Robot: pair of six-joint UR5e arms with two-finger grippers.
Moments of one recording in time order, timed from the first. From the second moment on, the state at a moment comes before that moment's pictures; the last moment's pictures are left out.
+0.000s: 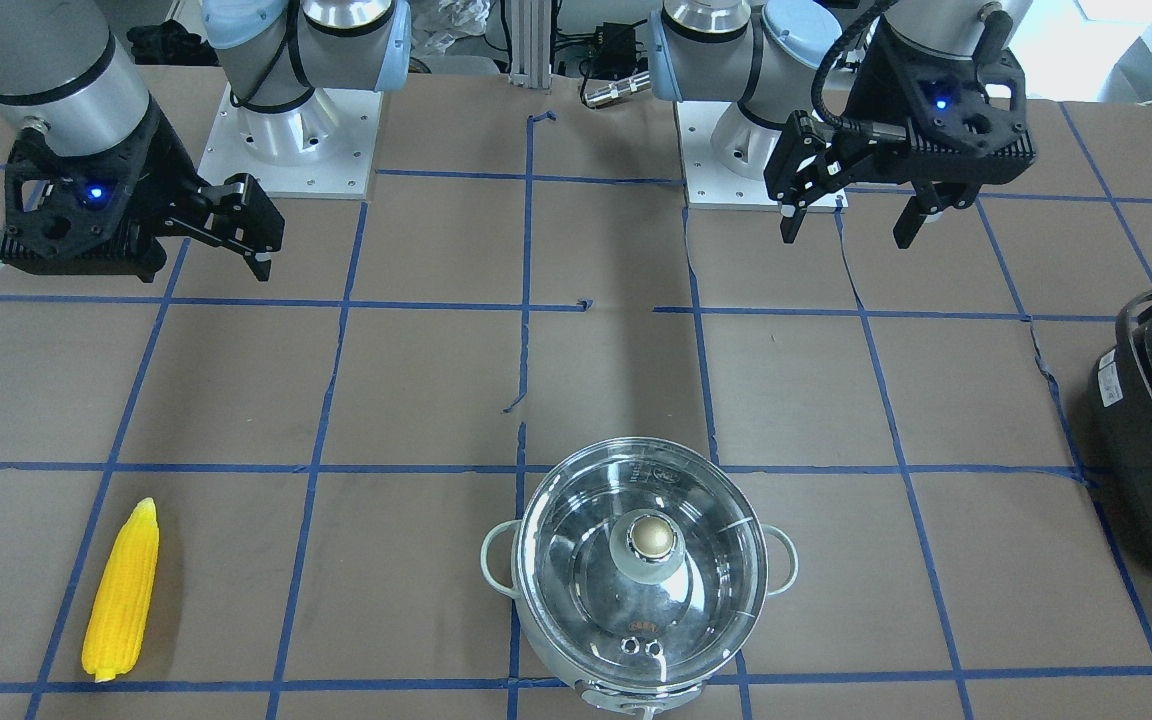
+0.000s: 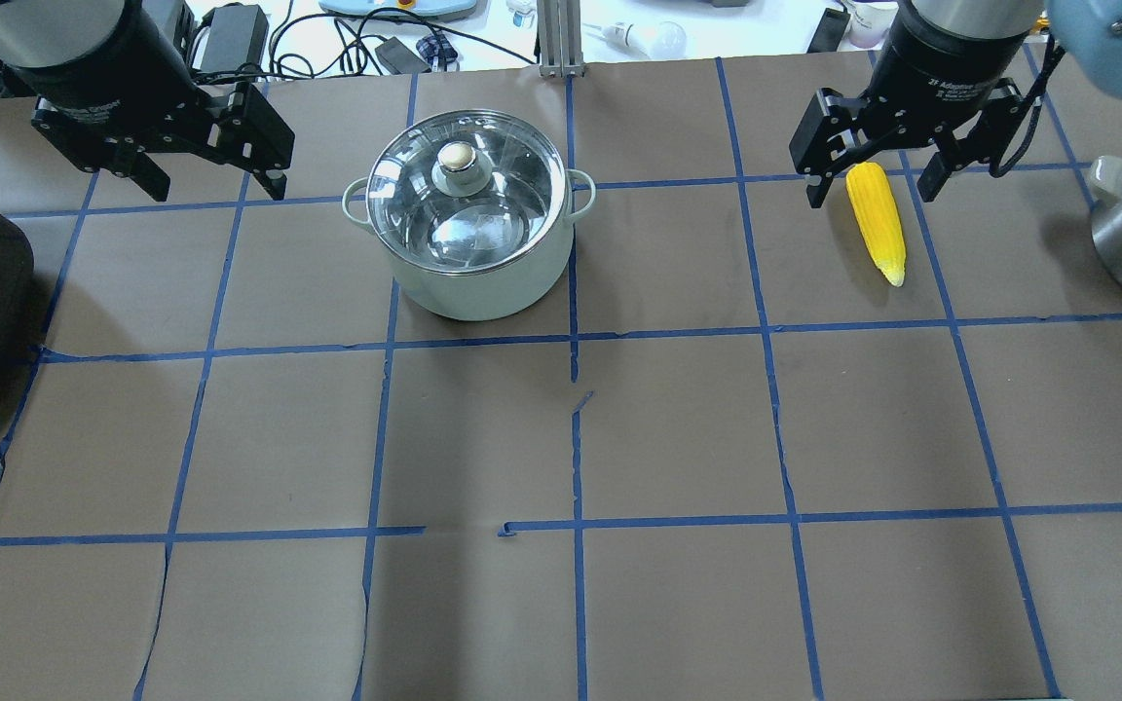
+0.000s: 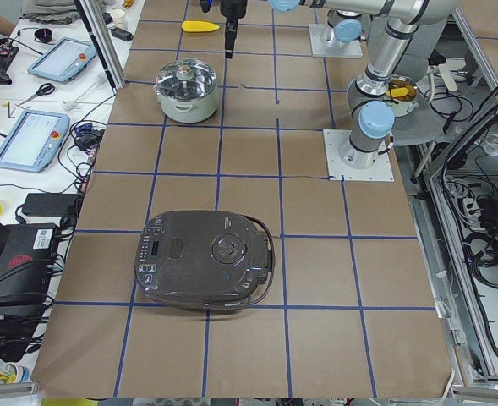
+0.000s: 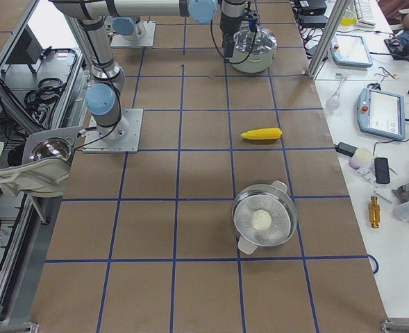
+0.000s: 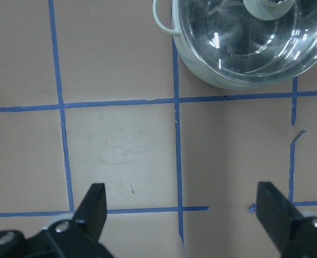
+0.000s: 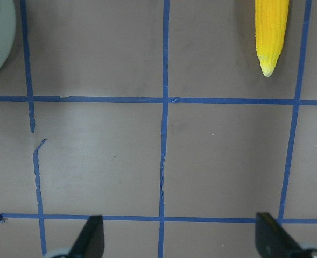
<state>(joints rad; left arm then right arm) -1.55 -1.53 -1.50 -1.56 1.58 0.05 1.54 -1.50 1.47 -1.49 -1.56 -0.06</state>
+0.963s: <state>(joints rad) -1.61 -1.71 -1.33 -1.52 1.57 -0.11 1.52 -1.50 1.48 -1.50 -1.56 -0.06</state>
